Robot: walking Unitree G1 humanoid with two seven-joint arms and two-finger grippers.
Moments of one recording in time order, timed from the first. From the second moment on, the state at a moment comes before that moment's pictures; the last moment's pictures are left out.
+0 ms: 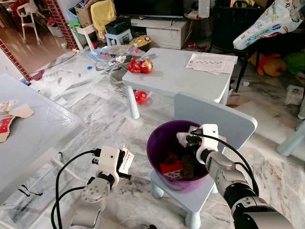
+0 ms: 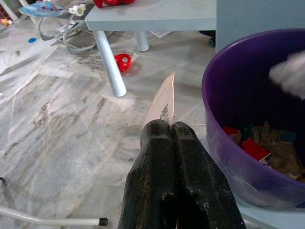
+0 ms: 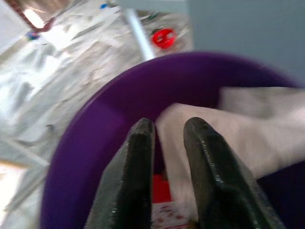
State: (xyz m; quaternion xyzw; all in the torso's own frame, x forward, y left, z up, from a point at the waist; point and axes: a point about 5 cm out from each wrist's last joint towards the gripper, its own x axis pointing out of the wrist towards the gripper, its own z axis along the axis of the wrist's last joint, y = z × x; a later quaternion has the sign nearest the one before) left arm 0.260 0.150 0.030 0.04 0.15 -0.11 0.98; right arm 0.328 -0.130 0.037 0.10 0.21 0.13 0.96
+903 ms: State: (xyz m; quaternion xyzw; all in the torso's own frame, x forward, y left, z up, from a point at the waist) left arm 0.293 0.116 0.060 0.03 0.10 -0.17 0.98; right arm 0.314 -0.148 0.037 0.03 0.18 0.15 0.97
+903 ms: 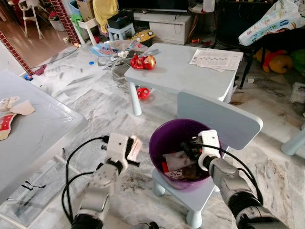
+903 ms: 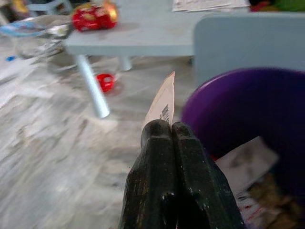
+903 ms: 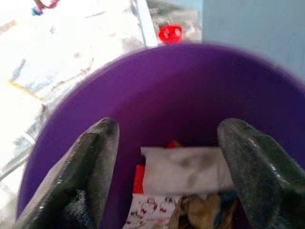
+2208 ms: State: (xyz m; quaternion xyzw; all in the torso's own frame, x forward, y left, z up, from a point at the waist) left arm 0.312 0.031 0.044 0.01 0.15 -0.31 0.94; right arm 0.220 -0.162 0.086 -0.02 0.24 0.30 0.92
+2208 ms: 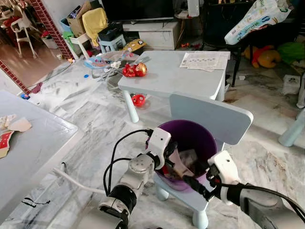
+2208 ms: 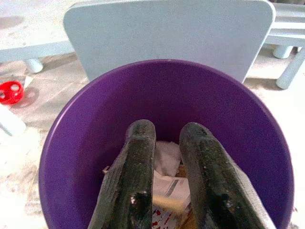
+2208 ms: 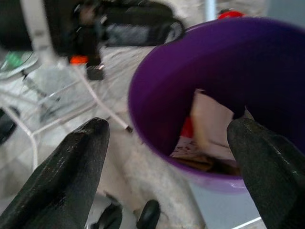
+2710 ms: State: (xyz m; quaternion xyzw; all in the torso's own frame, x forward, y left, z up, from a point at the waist) left arm 0.315 0.037 0.041 -0.01 0.16 -0.27 0.95; right arm 0.231 -0.157 0.089 -0.02 0.23 0.27 0.93
